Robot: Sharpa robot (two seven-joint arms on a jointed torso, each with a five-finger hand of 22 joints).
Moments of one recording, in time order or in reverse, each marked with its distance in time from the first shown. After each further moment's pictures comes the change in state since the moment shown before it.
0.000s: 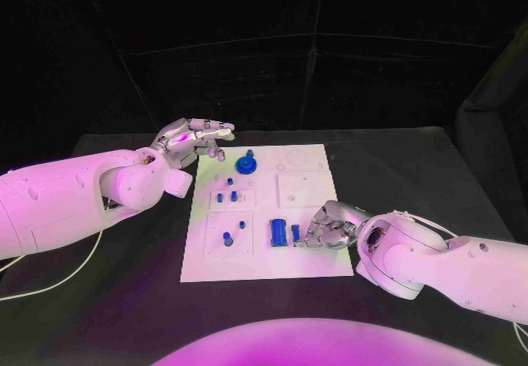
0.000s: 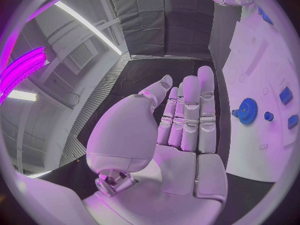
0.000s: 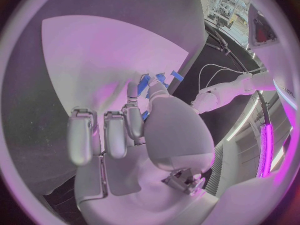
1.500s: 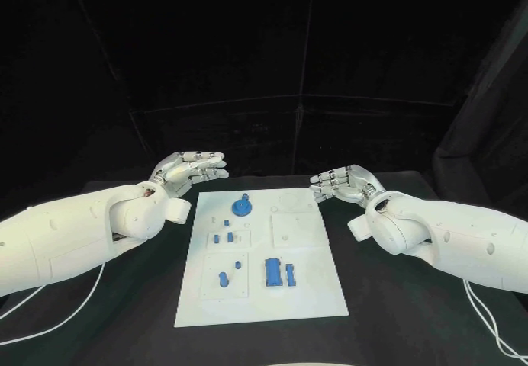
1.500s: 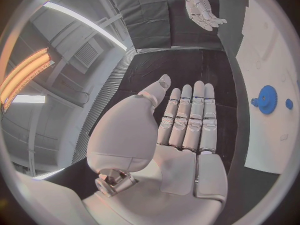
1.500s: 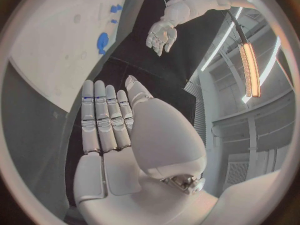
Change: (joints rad) left arm -0.023 0.072 -0.001 -0.156 0.068 -0.019 0.062; left_hand -0.003 0.018 -0.062 0.010 -0.004 -0.022 0.014 -0.028 -0.001 -0.025 0.047 -0.144 -0.010 -0.282 0.111 -0.587 -0.291 0.000 -0.367 0.113 -0.413 -0.280; right arm 0.139 0.147 0.002 -0.519 0.930 -0.015 0.818; right_hand 0.229 0.042 0.095 -0.125 -0.020 -0.152 0.156 -0.252 -0.179 -0.392 0.166 -1.157 -1.038 -0.436 0.194 -1.246 -1.048 0.118 -0.598 0.178 -1.047 -0.977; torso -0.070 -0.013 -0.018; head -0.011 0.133
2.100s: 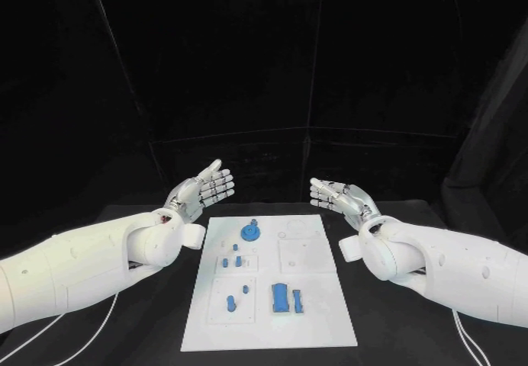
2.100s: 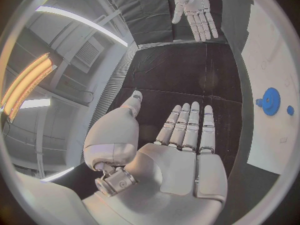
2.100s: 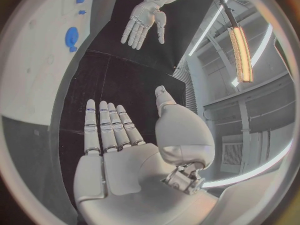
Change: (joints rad) left arm -0.067 0.020 0.060 0.050 -0.001 -0.117 0.017; left_hand -0.552 0.042 -0.131 0.091 -0.043 -0.443 -0.079 -0.099 -0.059 -0.457 -0.067 -0.144 -0.056 -0.402 -0.071 -0.216 -0.143 -0.045 -0.369 -0.076 -0.153 -0.210; right arm -0.050 0.028 0.055 0.054 0.147 -0.076 0.097; right_hand -0.656 0.005 -0.017 -0.064 -0.094 -0.403 -0.085 -0.062 -0.122 -0.469 -0.065 -0.058 -0.170 -0.432 -0.076 -0.164 -0.155 -0.044 -0.354 -0.074 -0.242 -0.182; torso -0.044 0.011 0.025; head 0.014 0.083
